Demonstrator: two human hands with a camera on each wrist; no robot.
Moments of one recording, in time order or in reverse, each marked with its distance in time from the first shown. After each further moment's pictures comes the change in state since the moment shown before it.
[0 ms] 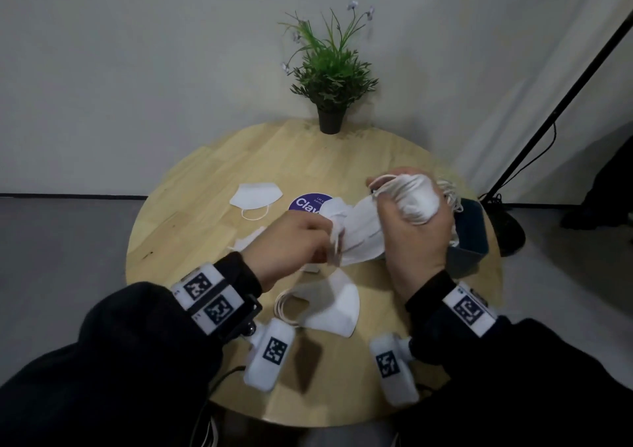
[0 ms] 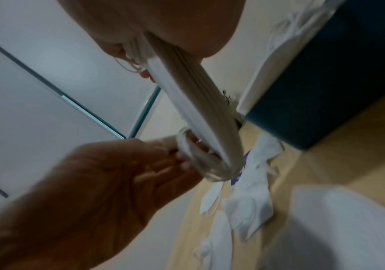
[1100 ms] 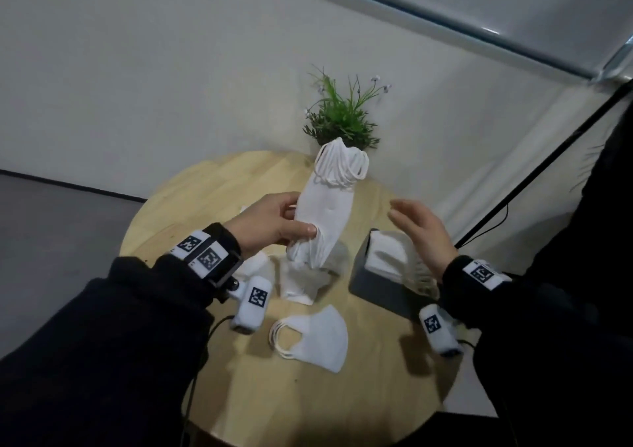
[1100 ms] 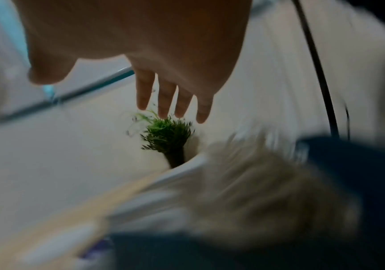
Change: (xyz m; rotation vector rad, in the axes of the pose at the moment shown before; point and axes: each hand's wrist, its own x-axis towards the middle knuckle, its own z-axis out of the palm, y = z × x) left_hand 0.026 0.001 -0.098 -0.241 -0.052 0.145; right_hand 0.092 -0.013 -0.010 -0.653 -0.492 0.216
